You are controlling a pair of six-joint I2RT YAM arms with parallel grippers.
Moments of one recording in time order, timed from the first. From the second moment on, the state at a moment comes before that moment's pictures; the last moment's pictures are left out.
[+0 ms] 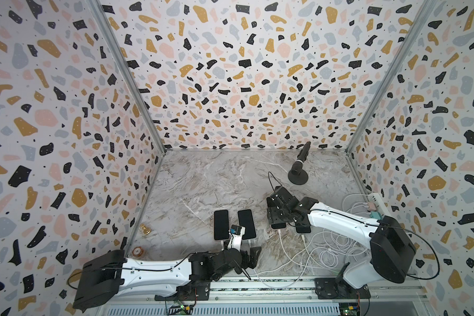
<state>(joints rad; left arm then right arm) -1.33 1.01 0.25 0.17 -0.41 -0.83 0.82 1.50 1.00 -0.58 0.13 0.57</state>
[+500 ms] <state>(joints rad) -1.32 1.57 0.35 0.77 -0.15 -0.70 0.82 1.46 0.98 -0.59 0.12 0.55</state>
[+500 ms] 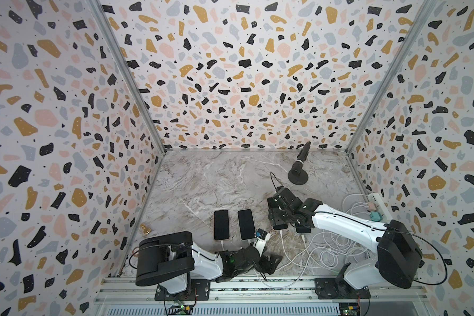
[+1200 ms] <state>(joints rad) -1.32 1.71 0.45 0.84 -0.13 -0.69 0.82 1.39 0.95 -0.58 0.11 0.54</state>
